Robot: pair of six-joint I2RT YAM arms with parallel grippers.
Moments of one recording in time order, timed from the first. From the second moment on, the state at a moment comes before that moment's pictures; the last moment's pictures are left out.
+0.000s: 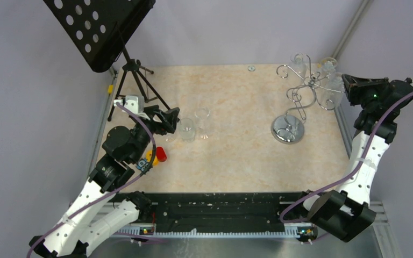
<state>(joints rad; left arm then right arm) -0.63 0.66 0.88 -0.14 -0.25 -0.25 -0.57 1.10 1.18 -0.27 -0.44 1.17</state>
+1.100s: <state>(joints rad) -0.63 0.67 0.88 -0.14 -0.25 -0.25 -0.53 1.12 1.11 -0.11 -0.17 1.29</state>
